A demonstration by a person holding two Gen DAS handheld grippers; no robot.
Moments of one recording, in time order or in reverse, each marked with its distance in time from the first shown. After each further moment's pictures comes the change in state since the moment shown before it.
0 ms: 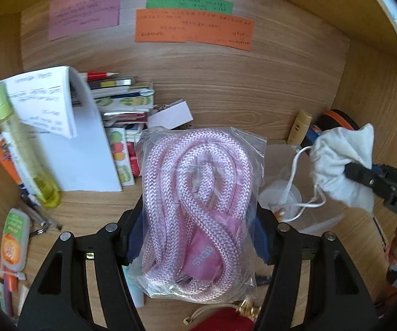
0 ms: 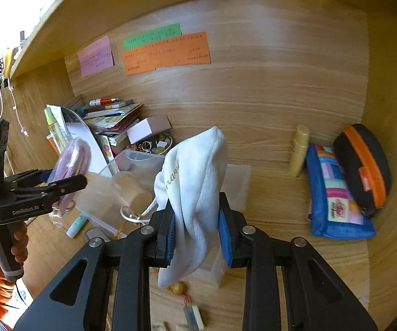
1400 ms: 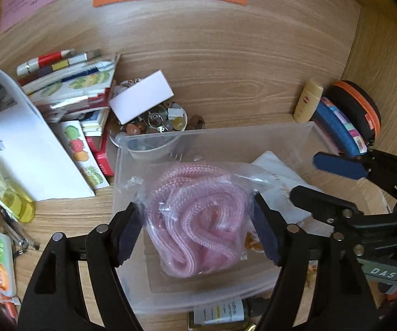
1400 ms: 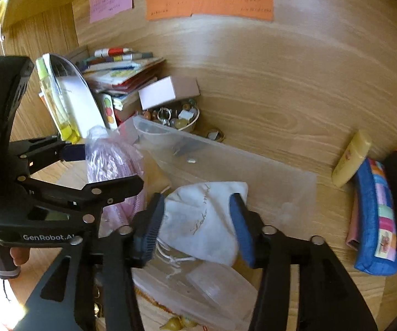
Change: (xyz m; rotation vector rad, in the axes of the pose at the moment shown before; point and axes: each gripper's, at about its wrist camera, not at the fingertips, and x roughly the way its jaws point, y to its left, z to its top) left arm 0.056 -0.009 0.019 0.072 0.151 -0.019; right arm 0.084 0.047 0.010 -0.144 0.146 -0.010
